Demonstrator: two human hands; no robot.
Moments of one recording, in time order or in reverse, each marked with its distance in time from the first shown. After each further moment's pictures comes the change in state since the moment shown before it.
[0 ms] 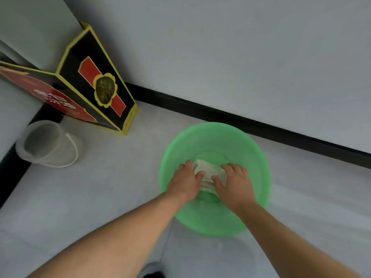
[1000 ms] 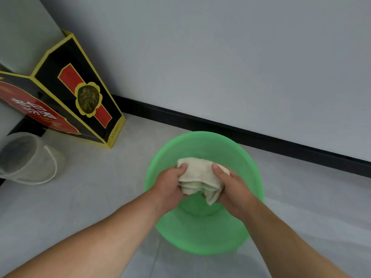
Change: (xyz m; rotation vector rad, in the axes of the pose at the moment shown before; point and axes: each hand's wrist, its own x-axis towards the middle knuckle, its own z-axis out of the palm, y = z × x) left_hand 0.013 0.009 -0.010 -1.315 -0.222 -0.220; right_hand 0.016 0.007 -0.019 1.399 -0.323 0.224
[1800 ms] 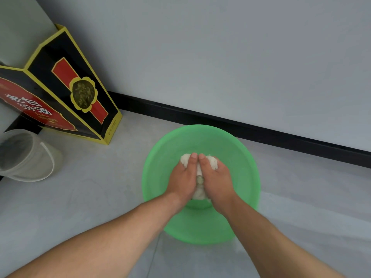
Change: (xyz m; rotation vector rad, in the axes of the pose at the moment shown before) left_hand -0.015 -0.027 0.034 0.598 0.192 0.429; right_hand -0.002 0.012 0.044 -0.173 0.329 -0.211
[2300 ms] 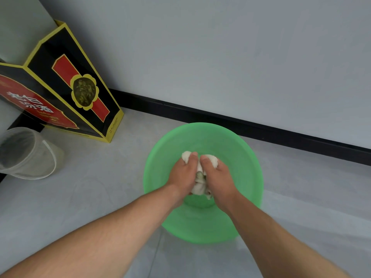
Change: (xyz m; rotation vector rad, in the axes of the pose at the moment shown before) left_hand 0.013 -0.002 -0.007 0.028 -0.084 -0.127; right_hand 0.005 0.004 -0.005 -0.030 -0.122 0.056
